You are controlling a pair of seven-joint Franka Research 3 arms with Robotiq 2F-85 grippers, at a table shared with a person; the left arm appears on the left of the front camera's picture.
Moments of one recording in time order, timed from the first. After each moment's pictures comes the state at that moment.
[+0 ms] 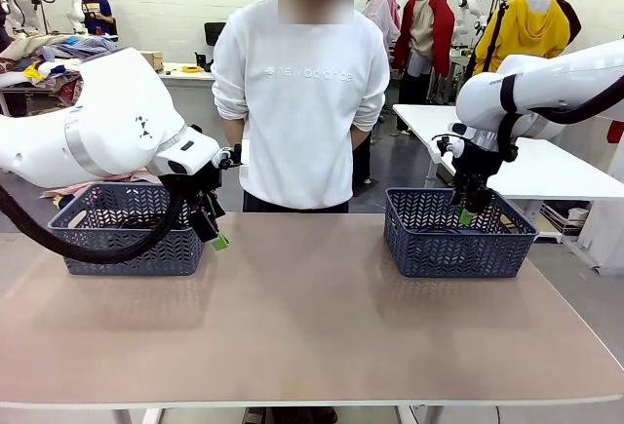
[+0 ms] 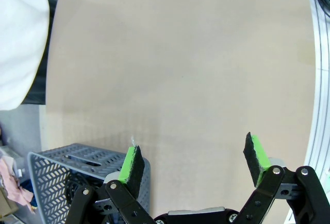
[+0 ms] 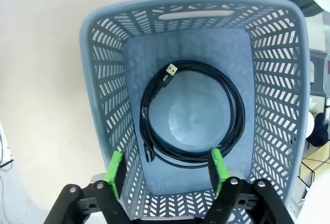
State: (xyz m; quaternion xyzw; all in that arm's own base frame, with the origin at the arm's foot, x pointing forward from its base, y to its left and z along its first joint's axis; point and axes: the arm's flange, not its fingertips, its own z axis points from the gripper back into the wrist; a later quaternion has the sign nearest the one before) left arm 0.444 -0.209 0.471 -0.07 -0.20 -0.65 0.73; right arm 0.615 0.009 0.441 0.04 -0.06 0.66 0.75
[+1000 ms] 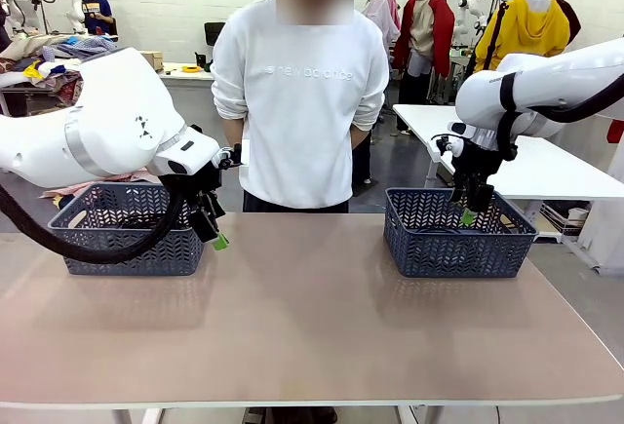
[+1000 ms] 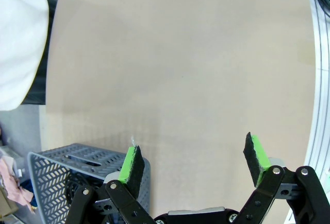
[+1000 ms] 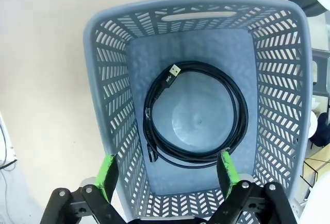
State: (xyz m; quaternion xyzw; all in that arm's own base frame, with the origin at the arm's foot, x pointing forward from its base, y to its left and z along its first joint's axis) left arm 0.444 -0.209 0.471 -0.07 -0.20 -0.65 0.73; right arm 0.616 0.010 0.443 0.04 -0.06 0.66 0.75
